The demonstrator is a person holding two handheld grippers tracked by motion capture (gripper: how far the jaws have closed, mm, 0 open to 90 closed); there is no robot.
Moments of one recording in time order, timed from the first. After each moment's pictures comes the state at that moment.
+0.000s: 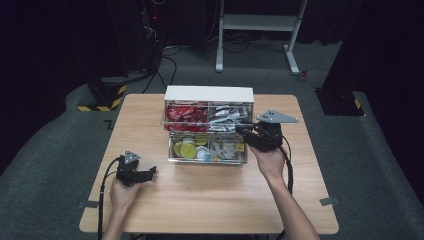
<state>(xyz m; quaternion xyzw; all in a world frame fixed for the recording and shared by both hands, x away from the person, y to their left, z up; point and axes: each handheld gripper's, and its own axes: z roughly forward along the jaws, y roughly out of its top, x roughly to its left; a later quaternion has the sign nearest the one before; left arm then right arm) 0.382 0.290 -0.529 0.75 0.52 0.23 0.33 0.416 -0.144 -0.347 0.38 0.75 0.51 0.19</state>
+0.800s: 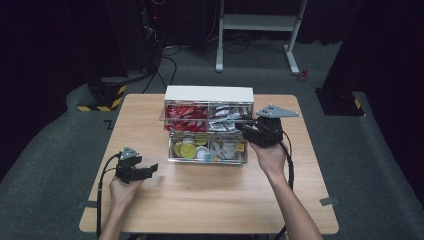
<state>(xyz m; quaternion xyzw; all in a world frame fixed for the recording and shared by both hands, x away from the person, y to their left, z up) 0.381 0.288 -0.500 0.74 0.51 0.18 0.39 0.419 -0.141 -0.332 0.38 0.76 0.50 0.19</state>
